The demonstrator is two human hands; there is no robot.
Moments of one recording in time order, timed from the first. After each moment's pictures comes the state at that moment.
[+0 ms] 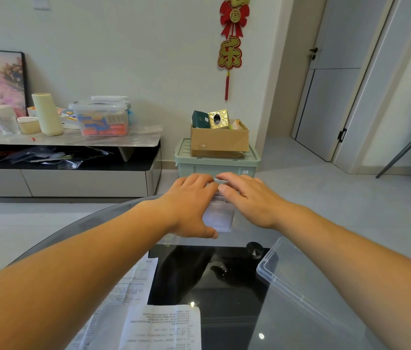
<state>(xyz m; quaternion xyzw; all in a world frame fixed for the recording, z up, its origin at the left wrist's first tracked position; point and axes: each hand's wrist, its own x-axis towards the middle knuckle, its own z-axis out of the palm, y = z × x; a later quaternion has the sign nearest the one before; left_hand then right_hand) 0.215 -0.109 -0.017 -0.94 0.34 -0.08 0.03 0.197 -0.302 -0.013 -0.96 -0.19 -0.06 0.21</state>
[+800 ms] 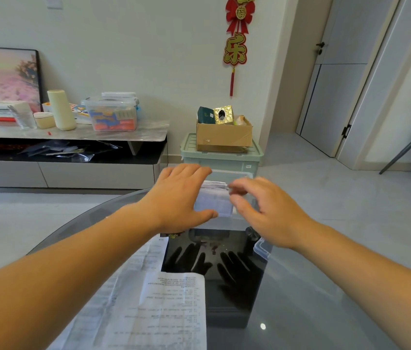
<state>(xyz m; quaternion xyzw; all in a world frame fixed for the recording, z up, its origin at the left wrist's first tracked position) 0.151 -0.078 0.002 -0.94 0.30 -0.16 -0.07 0.107 -0.297 0.000 -0.94 -0.21 -0.16 0.24</state>
